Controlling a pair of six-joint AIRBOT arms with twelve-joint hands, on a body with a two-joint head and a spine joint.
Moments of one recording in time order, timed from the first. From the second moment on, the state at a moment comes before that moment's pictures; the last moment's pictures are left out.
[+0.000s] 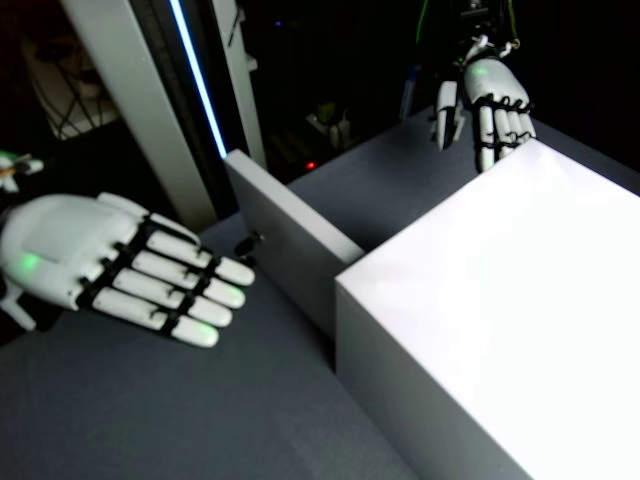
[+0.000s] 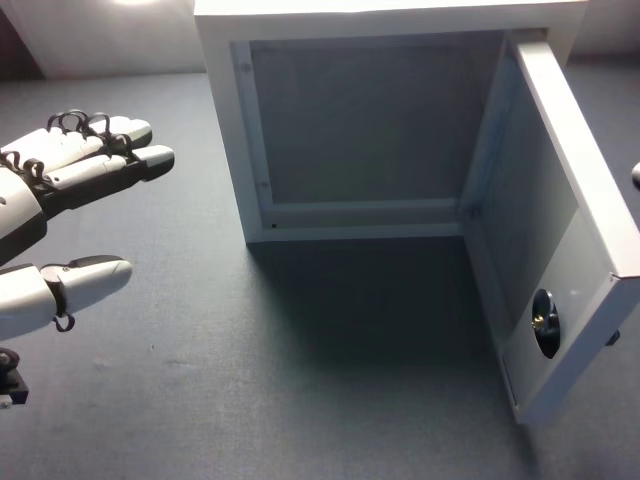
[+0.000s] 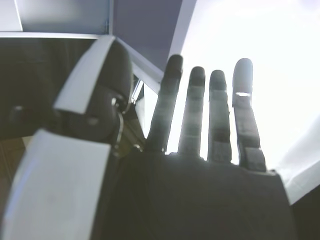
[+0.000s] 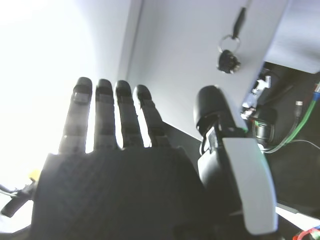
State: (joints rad) left arm 1.05 -0.82 1.07 0.02 -1.21 0.53; right arm -1.24 -0.56 0.77 0.07 1.23 -0.86
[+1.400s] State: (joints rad) left arm 1.11 -0.81 1.06 -0.07 -1.28 0.55; right arm -0.83 -0.83 0.92 -0.36 0.94 -0.64
